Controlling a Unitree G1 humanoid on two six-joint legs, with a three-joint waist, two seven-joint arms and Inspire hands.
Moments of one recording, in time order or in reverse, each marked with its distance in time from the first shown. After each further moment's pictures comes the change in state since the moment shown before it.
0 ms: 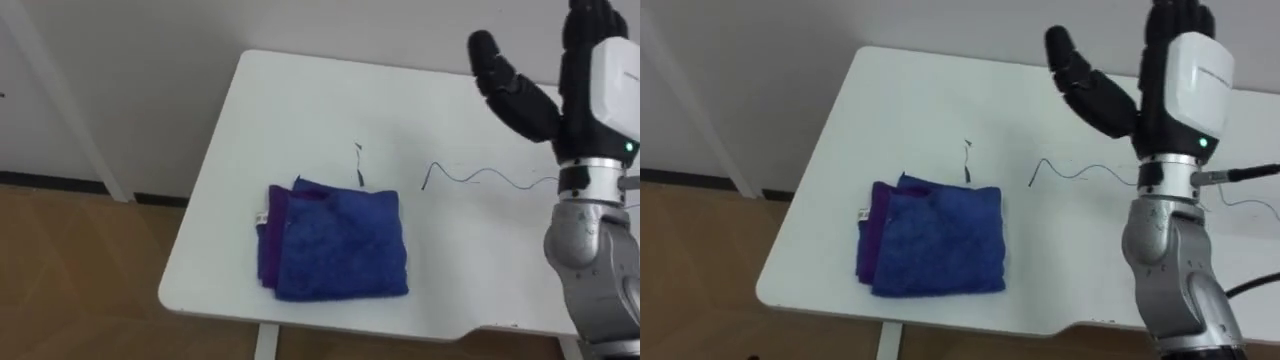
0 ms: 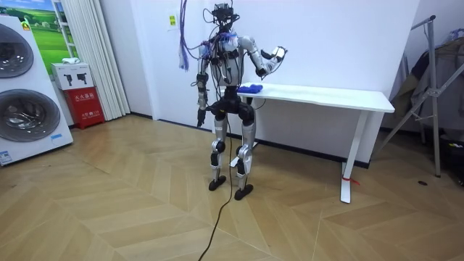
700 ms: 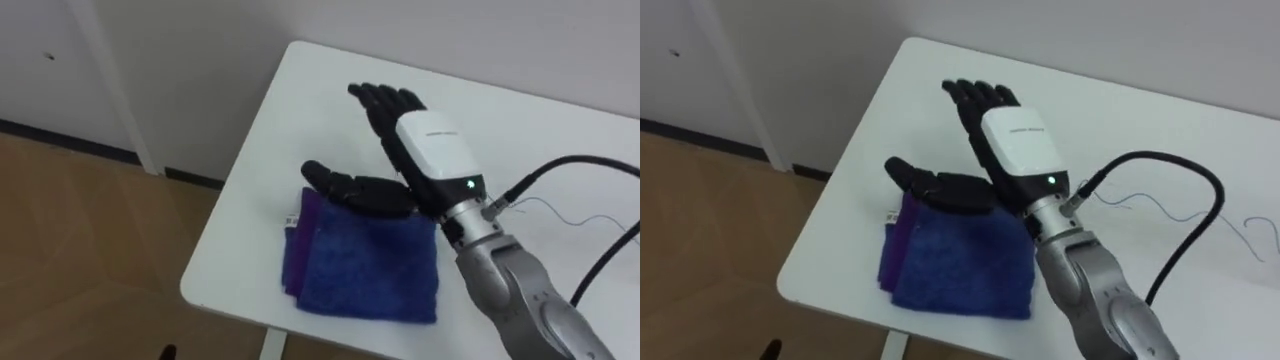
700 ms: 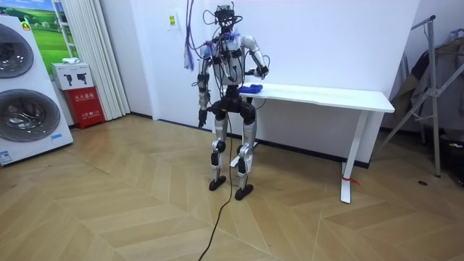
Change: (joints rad) left arm -0.055 0.042 -0.127 0.029 0.059 -0.028 -0.017; right arm 0.098 0.004 0.353 0.022 -0.136 -0.037 0.248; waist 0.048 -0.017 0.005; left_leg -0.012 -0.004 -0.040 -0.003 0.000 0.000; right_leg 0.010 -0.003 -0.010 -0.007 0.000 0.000
